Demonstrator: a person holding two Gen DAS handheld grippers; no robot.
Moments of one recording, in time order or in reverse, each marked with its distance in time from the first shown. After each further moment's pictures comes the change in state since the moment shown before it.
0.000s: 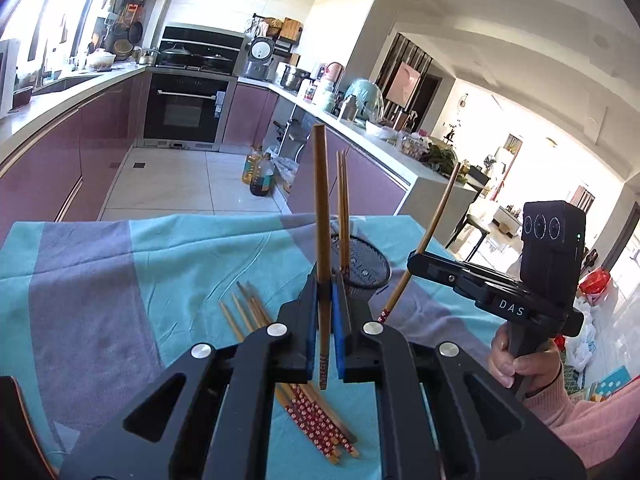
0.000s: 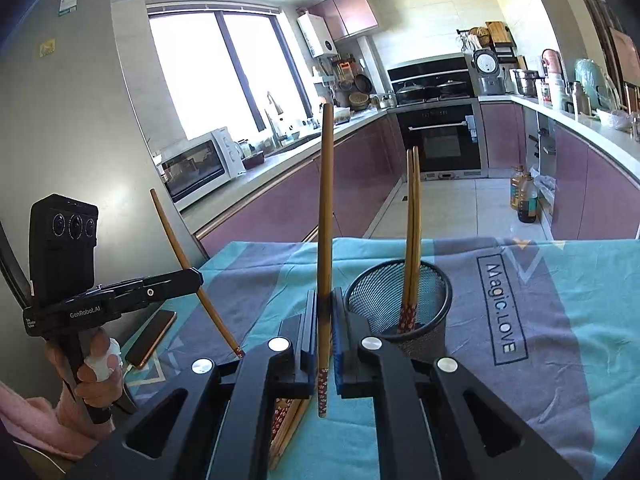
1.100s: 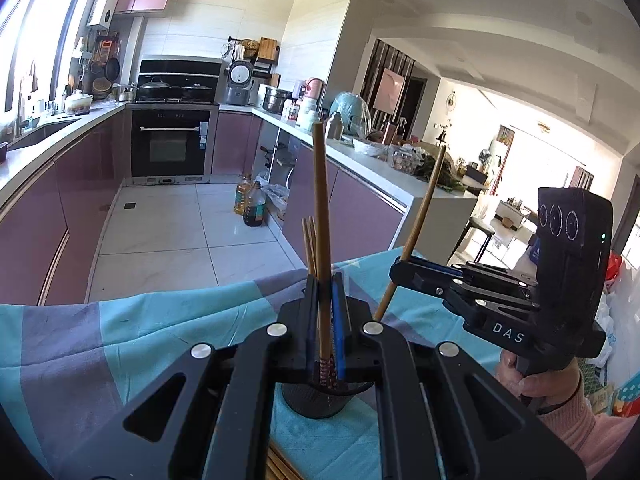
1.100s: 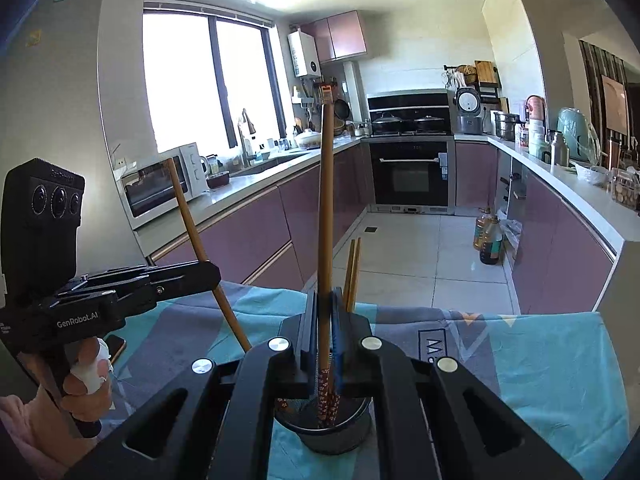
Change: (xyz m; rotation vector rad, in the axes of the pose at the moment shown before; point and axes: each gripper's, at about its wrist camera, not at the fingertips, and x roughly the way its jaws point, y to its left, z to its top) left arm 0.062 -0.056 0.072 0.125 -0.029 0.007; right arm 0.017 -0.028 0.056 -0.091 -0.023 -0.149
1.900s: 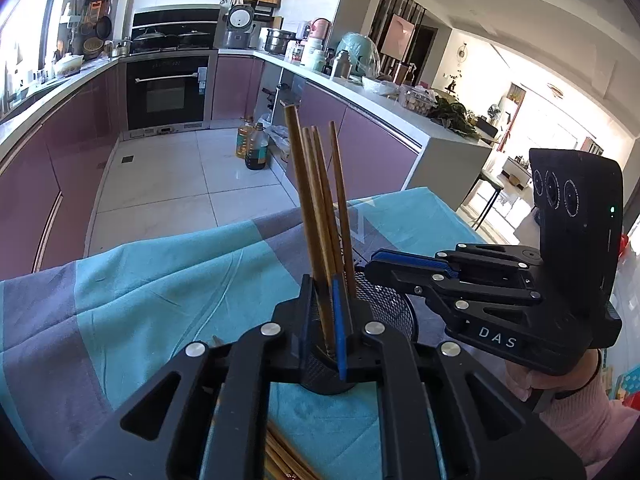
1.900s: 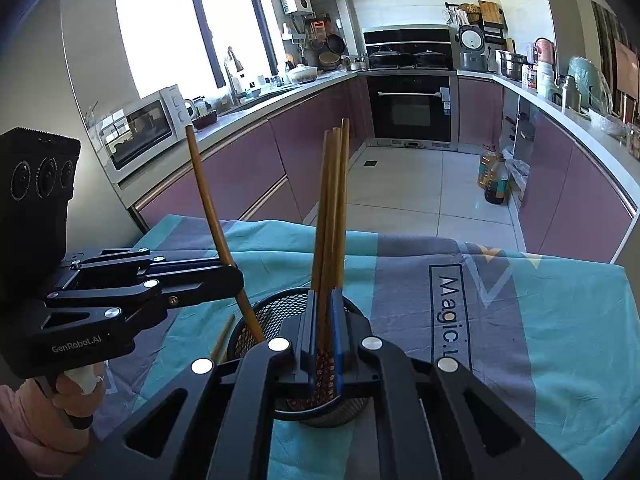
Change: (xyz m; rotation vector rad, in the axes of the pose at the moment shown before) left arm 0.067 0.016 -0.026 -0.020 0.205 0.010; right arm 0.056 -0.009 -0.025 0.043 0.215 0.007
